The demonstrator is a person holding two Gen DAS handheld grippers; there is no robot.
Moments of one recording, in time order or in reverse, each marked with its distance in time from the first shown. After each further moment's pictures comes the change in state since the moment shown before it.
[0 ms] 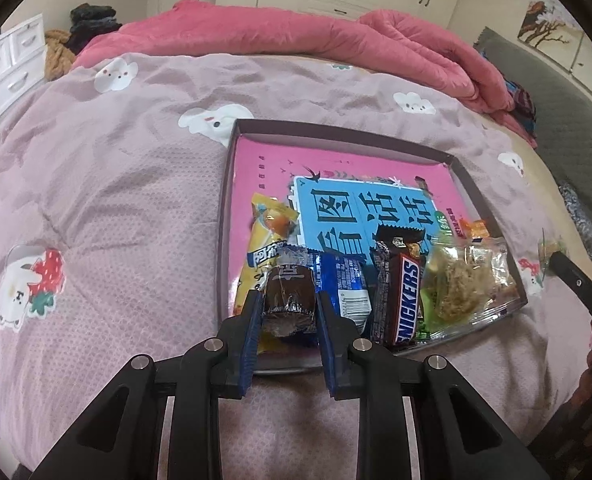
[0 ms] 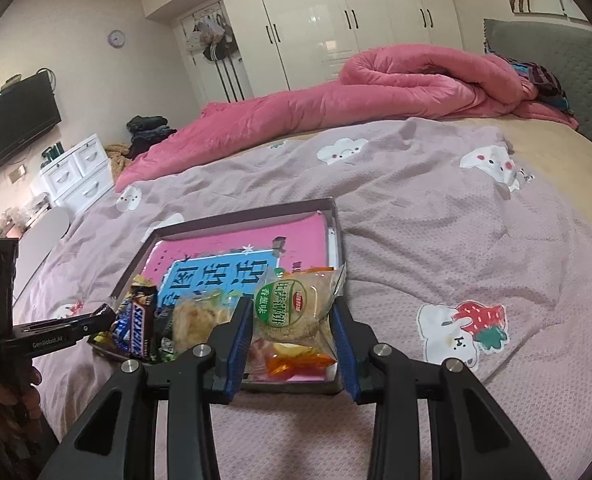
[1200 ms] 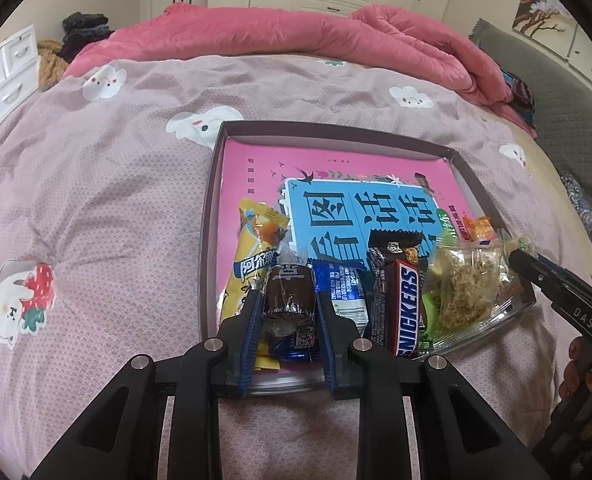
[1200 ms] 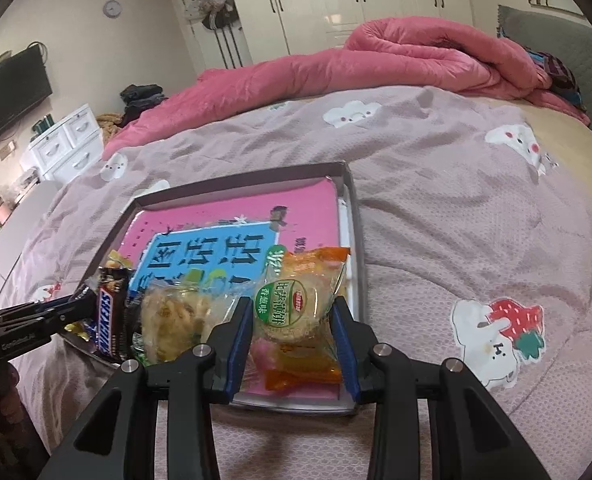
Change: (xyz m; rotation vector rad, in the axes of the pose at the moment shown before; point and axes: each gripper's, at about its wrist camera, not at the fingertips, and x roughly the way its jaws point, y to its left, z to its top) left arm 0.010 -0.008 0.004 0.030 -0.005 0.013; right arm 0.055 0.006 -0.003 -0.017 0.116 -0.016
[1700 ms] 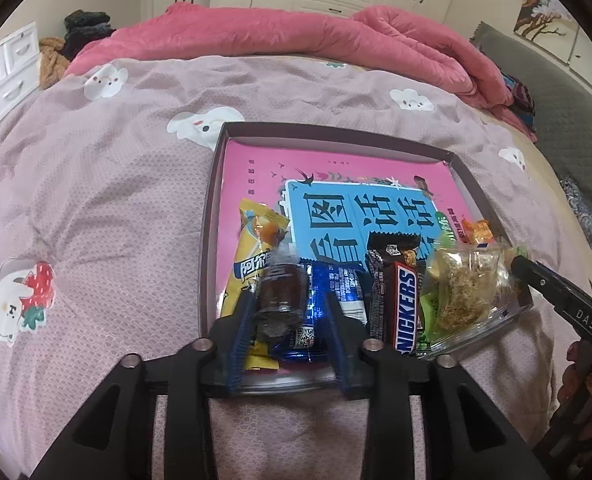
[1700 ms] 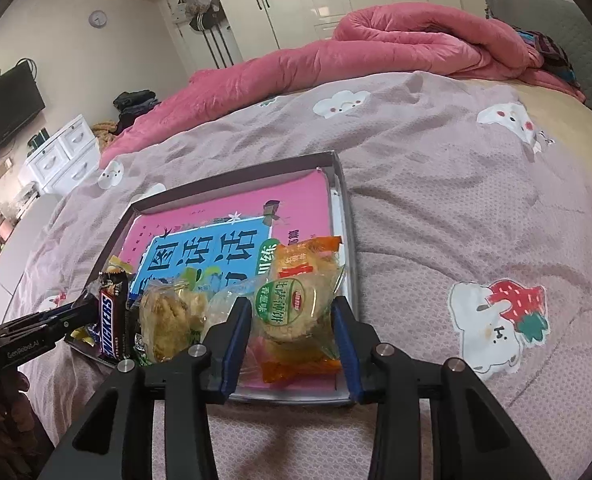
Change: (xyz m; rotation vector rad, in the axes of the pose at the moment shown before) left arm -0.002 0.001 0.000 -0.013 -0.006 -0.007; right arm -0.006 -0.009 -0.002 0.057 0.007 0.015
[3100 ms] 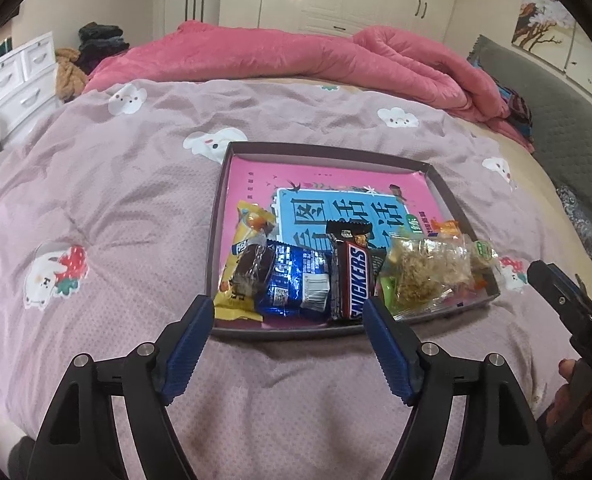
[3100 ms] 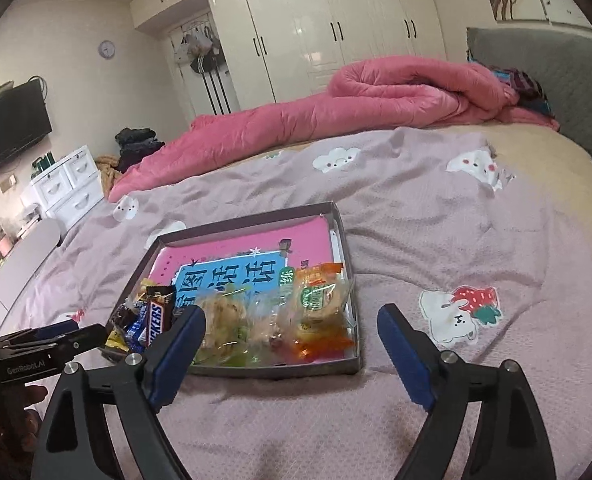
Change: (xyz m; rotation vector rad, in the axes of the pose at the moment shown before) left arm -0.058 -0.018 -0.025 -0.009 -0.063 0.030; right arm -0.078 0.033 -0.023 -0.020 -0.194 -0.049
